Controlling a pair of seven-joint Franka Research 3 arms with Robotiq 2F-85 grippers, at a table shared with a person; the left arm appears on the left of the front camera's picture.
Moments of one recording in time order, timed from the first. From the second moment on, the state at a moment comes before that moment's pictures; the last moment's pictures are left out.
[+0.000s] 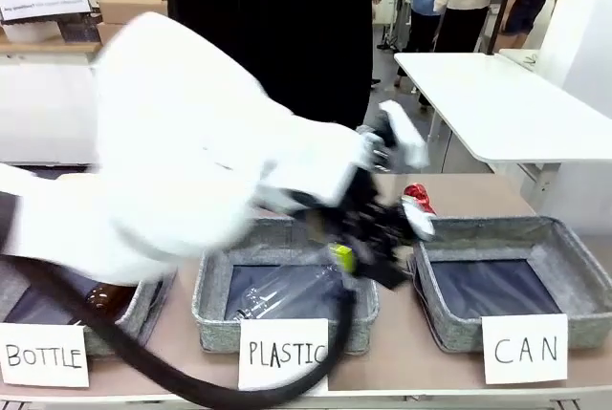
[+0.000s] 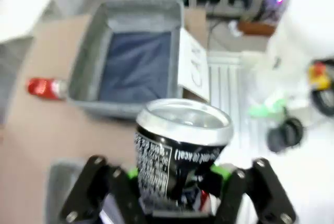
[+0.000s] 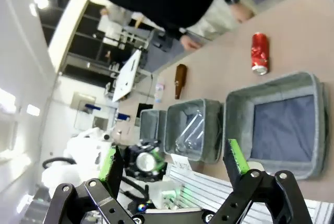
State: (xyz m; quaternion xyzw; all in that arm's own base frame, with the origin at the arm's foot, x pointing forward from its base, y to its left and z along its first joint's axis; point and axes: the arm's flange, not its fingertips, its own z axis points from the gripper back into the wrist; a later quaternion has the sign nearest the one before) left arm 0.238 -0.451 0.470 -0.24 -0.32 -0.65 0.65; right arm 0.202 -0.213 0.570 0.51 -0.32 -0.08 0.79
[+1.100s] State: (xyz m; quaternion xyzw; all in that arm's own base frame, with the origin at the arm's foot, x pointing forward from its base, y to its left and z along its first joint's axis) left arm 0.337 -0.622 0.400 -0.28 -0.35 -0.76 0.47; right arm 0.202 -0.212 0.611 0.50 -0.34 -0.04 0.80
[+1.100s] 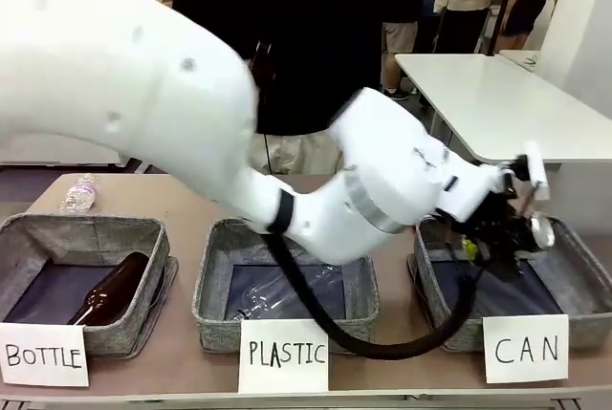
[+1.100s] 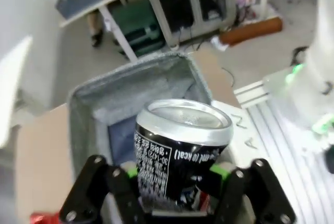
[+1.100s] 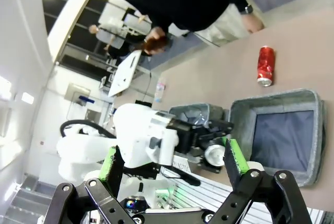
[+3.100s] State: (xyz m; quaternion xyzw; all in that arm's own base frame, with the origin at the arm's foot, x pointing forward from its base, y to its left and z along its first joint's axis) left arm 0.389 -0.374 0.563 -0.23 -0.19 -0.59 0.75; right arm 0.202 -0.212 0.610 0.50 -0.34 -0.04 0.80
